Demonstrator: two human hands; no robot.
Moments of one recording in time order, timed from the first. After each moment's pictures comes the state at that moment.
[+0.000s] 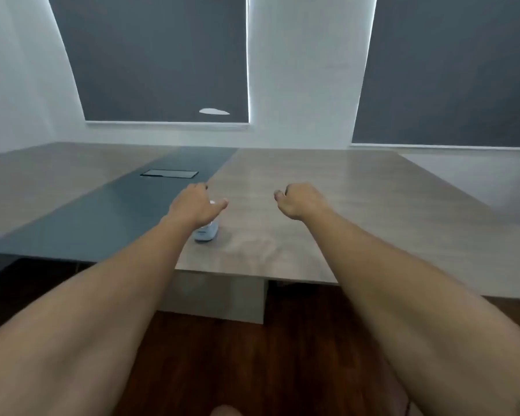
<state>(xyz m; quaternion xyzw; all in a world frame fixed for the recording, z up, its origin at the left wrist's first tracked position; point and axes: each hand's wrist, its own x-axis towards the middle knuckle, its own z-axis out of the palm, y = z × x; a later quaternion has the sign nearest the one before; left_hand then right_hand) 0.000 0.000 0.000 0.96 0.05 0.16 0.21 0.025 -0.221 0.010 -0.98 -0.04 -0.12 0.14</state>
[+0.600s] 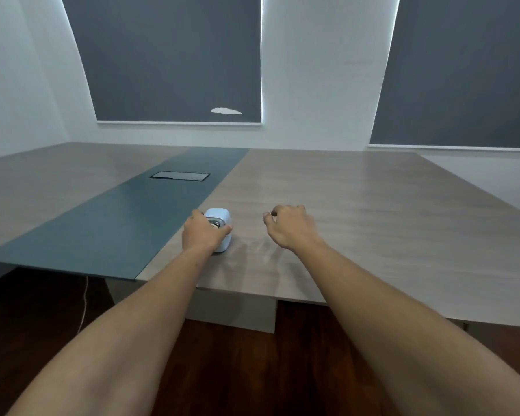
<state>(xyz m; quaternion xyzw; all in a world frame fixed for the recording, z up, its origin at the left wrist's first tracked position) 0.037 0.016 -0.060 0.88 0.21 0.19 0.38 0.056 -0.167 -0.041 -0.97 -0.09 -0.14 0.17</state>
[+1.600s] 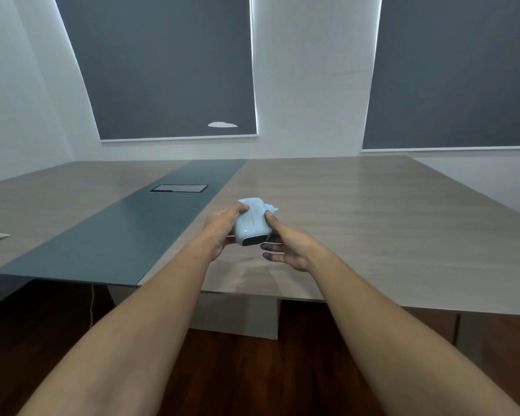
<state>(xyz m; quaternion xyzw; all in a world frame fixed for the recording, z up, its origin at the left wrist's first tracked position) 0.009 -0.038 -0.013 0.69 0.07 0.06 0.71 0.015 -0.196 -0.038 -0.63 -0.01 0.18 0.75</state>
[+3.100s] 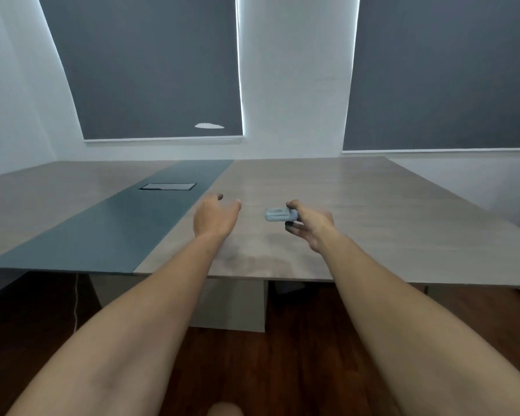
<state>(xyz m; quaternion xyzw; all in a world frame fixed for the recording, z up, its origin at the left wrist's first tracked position) -0.026 -0.050 -0.010 0.88 0.10 0.24 0.40 -0.006 -0.244 -0.023 -0.56 0.10 -0.03 0.82</state>
